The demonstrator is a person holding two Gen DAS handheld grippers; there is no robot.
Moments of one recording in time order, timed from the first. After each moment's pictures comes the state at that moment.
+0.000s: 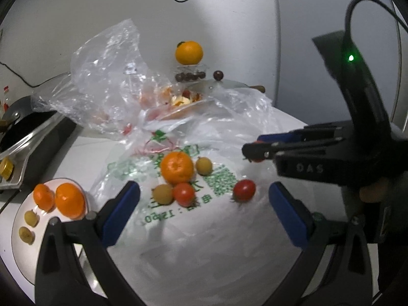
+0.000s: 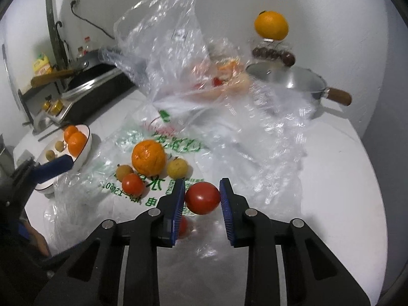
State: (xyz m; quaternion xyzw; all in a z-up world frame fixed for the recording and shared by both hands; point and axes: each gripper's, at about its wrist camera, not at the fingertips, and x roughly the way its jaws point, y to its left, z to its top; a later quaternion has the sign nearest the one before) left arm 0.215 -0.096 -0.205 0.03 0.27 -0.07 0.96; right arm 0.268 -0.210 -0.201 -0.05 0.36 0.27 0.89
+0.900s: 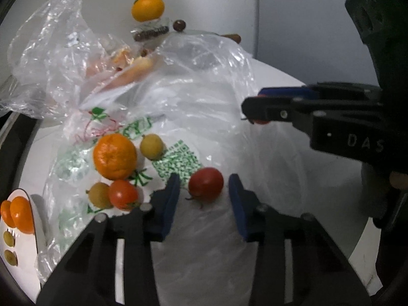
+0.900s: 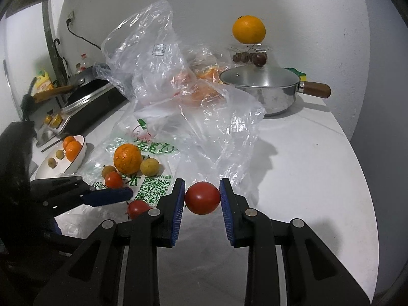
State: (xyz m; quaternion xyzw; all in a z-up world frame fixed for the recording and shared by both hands) left arm 0.274 -0.146 -0.240 0.08 0.40 -0.13 0.90; right arm 0.275 -0.258 -0.207 -0.01 0.35 0.28 0.90
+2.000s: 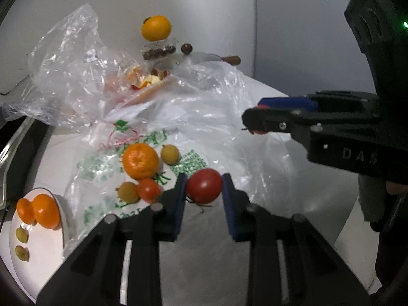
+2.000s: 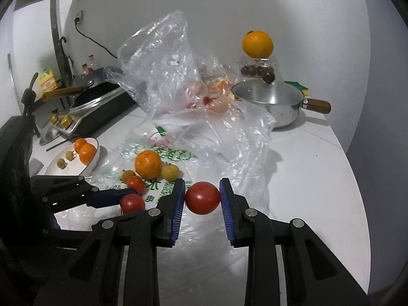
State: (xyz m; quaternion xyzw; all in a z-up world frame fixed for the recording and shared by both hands) left arm 0.235 -0.126 -0.207 0.07 0.35 -0.13 0.92; right arm 0.243 -0.239 -0.178 -0.03 0.32 0.28 0.91
